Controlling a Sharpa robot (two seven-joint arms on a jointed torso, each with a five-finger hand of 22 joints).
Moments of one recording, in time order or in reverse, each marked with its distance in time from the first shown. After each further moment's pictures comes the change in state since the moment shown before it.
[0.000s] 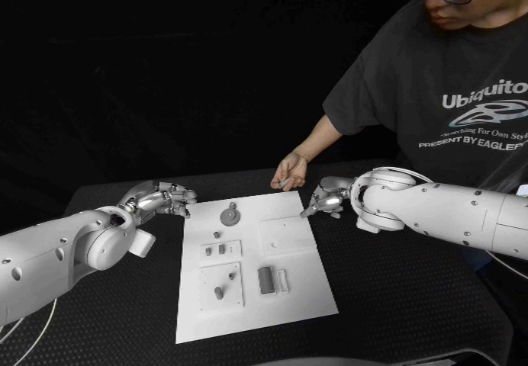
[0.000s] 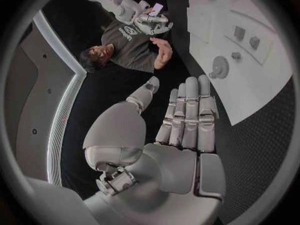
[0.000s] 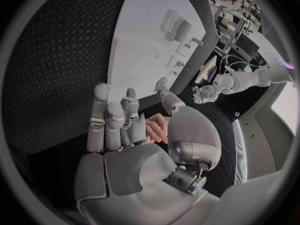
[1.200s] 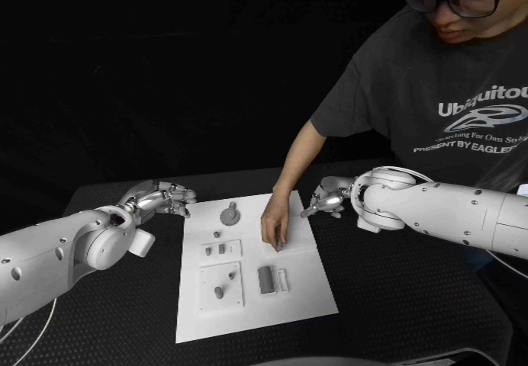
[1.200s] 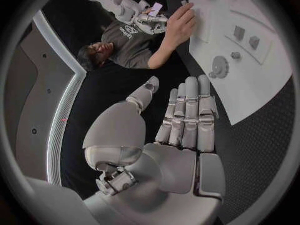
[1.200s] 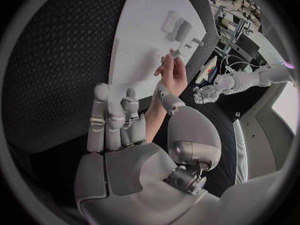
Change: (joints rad) left arm 0.000 -0.001 0.000 0.000 0.000 0.001 0.000; left_hand 0.000 0.000 0.000 0.000 0.000 0.000 0.000 0.000 0.000 0.000 0.000 0.000 0.000 0.000 0.000 -0.004 0.002 0.000 0.000 0.000 0.000 -0.001; right arm 0.000 0.000 0.000 -0.003 0.000 0.006 -0.002; right_hand 0.000 0.000 0.003 -0.003 0.000 0.000 0.000 -0.004 0.001 0.000 0.000 0.000 -0.002 -0.004 0.000 0.000 -0.001 0.000 0.000 0.000 0.000 0.000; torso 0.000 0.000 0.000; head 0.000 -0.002
